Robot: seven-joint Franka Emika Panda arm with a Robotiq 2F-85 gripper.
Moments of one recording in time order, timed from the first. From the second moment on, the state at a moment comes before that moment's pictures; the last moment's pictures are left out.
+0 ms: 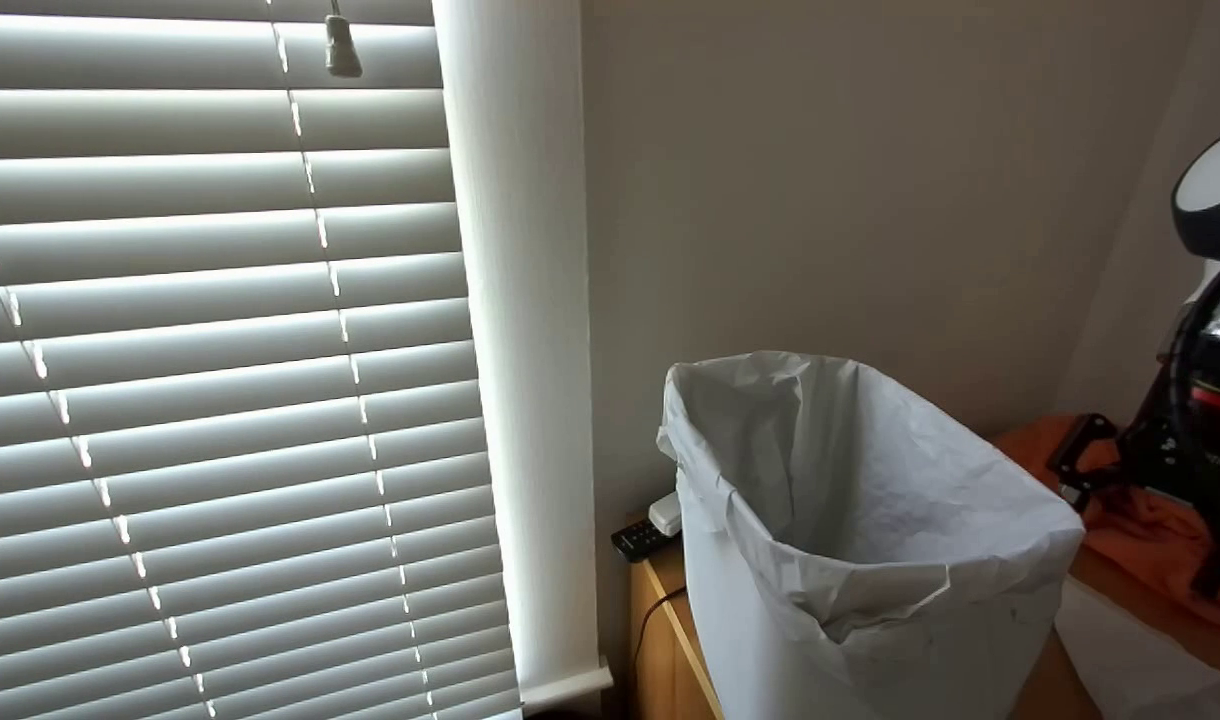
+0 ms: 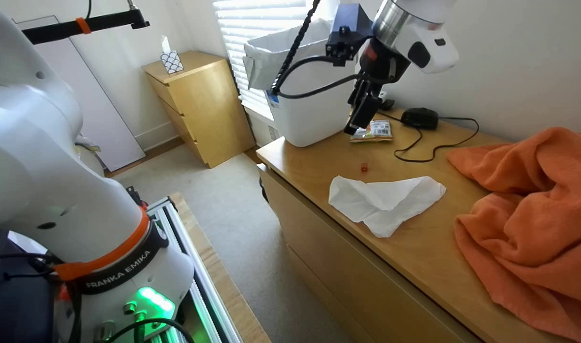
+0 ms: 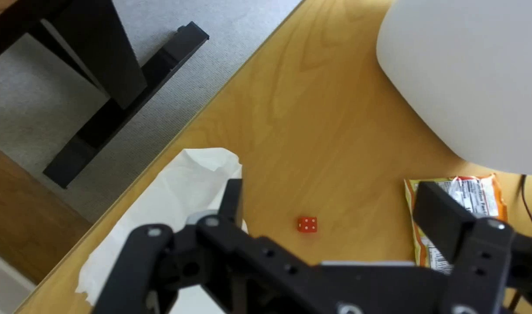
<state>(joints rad) -0.18 0.11 -0.16 -2.20 0.45 1.95 0.25</state>
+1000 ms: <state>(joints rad) -0.18 0.49 -0.10 -1.91 0.75 2.10 0.15</state>
